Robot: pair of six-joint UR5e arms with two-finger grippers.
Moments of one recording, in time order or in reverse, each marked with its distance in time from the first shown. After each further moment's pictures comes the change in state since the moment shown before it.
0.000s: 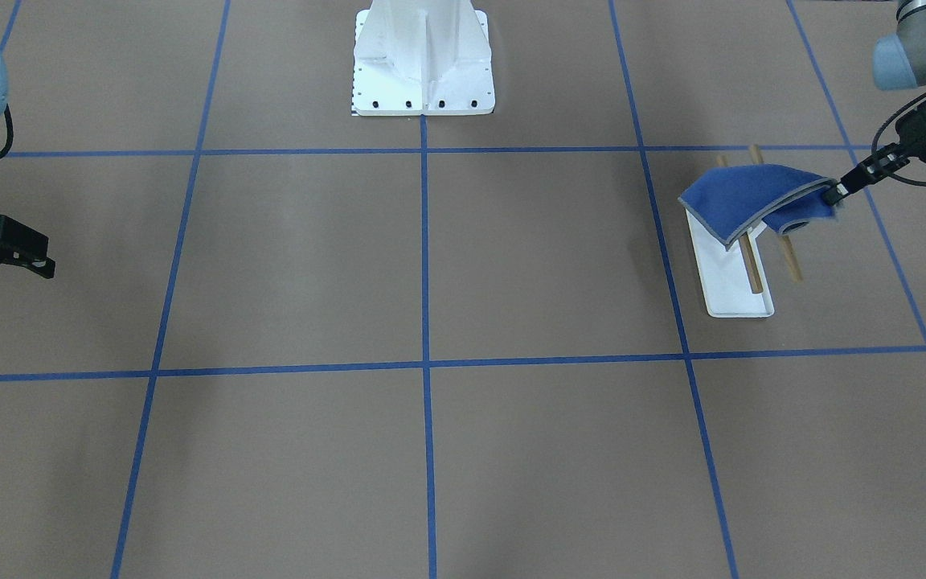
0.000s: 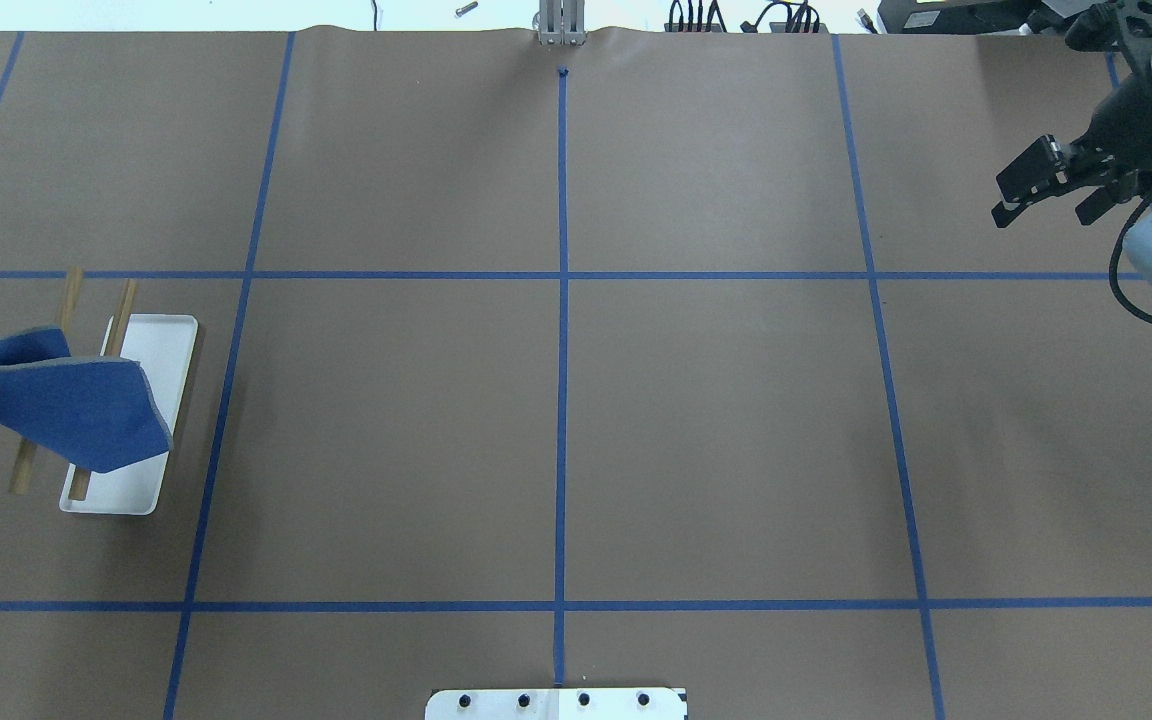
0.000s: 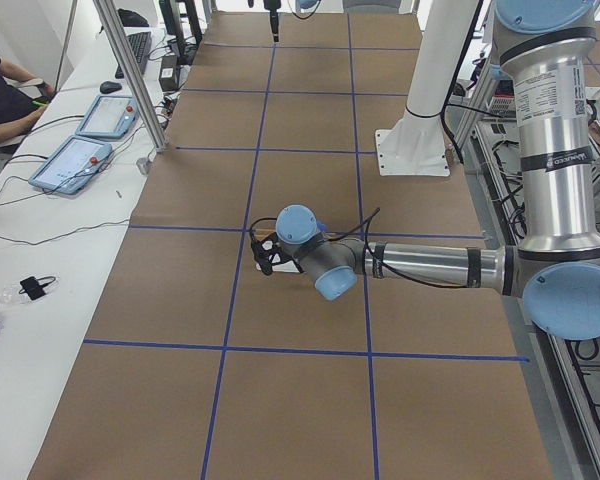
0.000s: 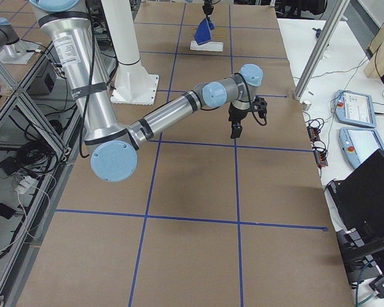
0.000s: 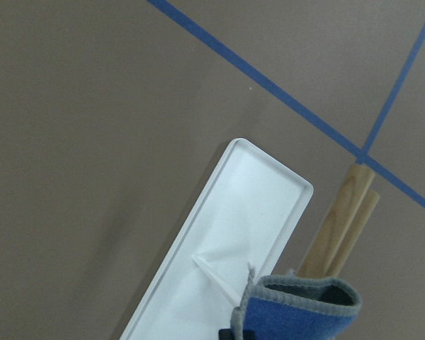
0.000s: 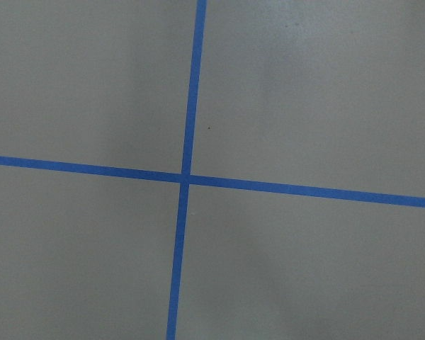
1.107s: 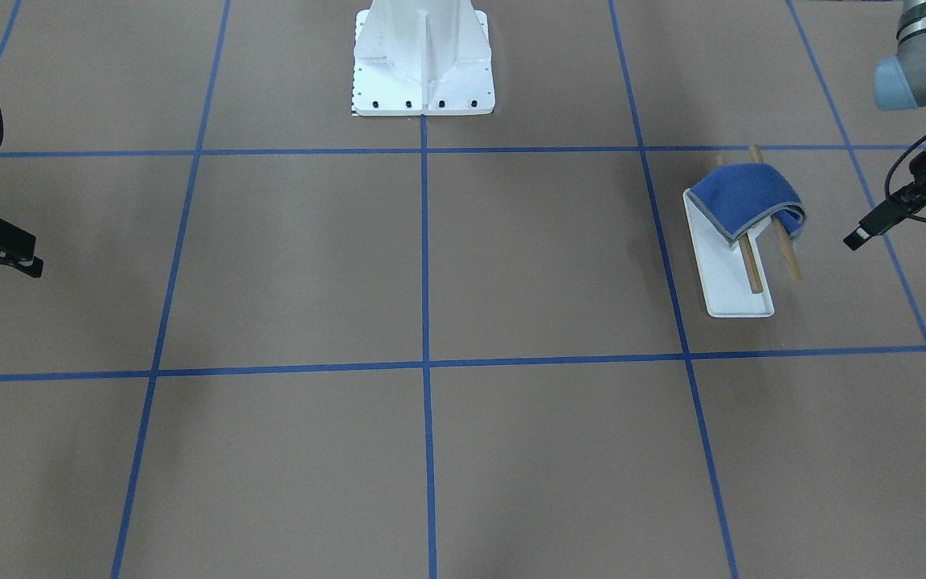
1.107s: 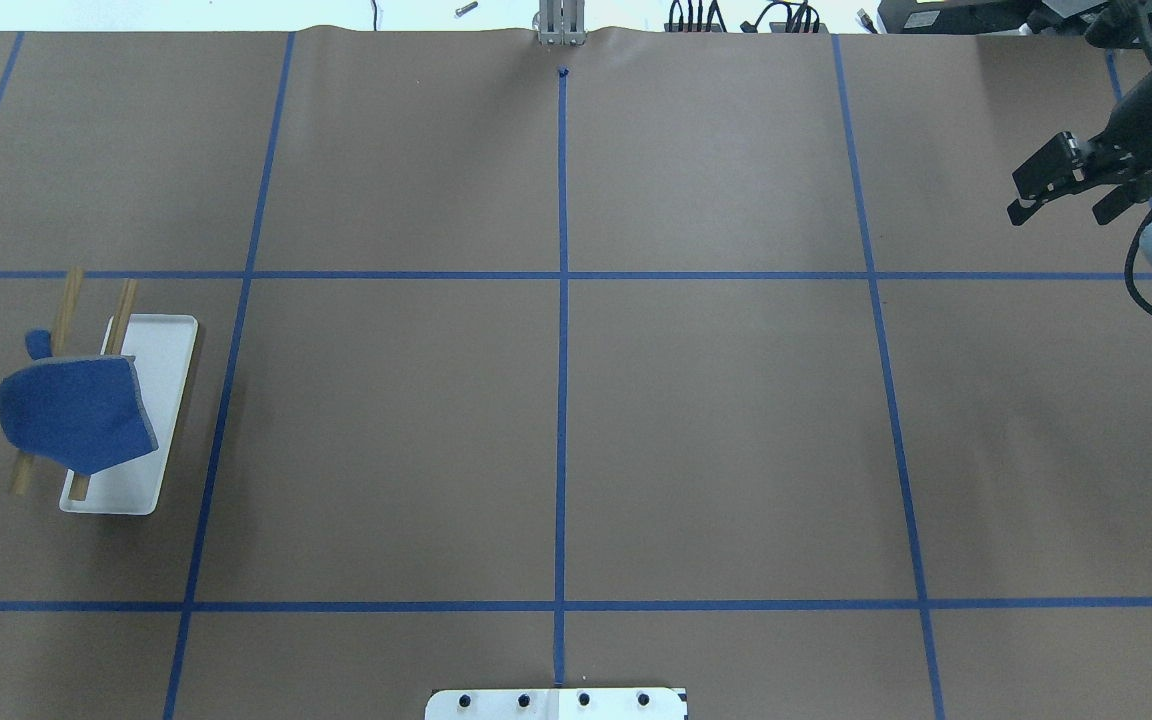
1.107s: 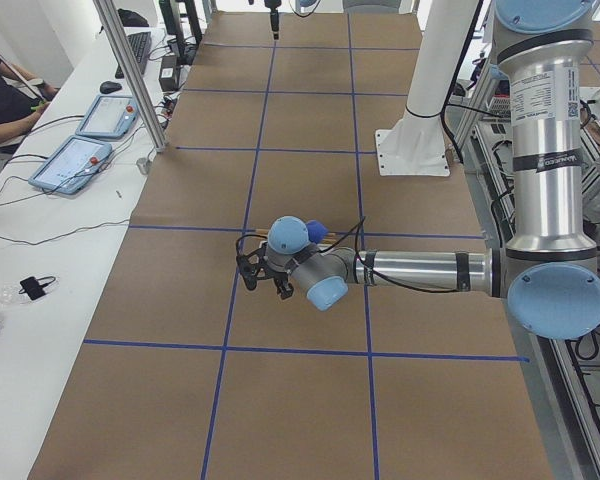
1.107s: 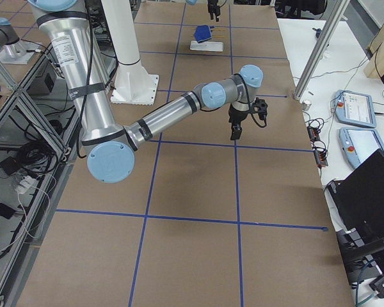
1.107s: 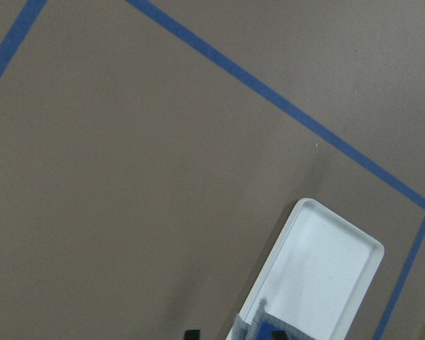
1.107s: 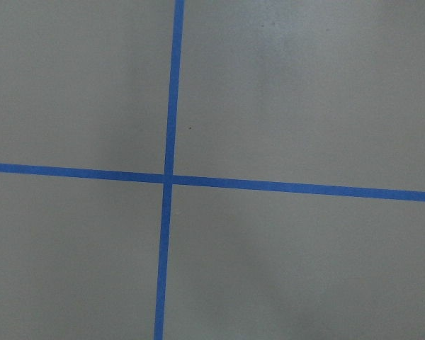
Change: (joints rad) left arm -0.018 -0.054 0.105 -0.004 0.189 0.146; right arm 0.021 -0.021 0.006 -0.005 -0.007 0.003
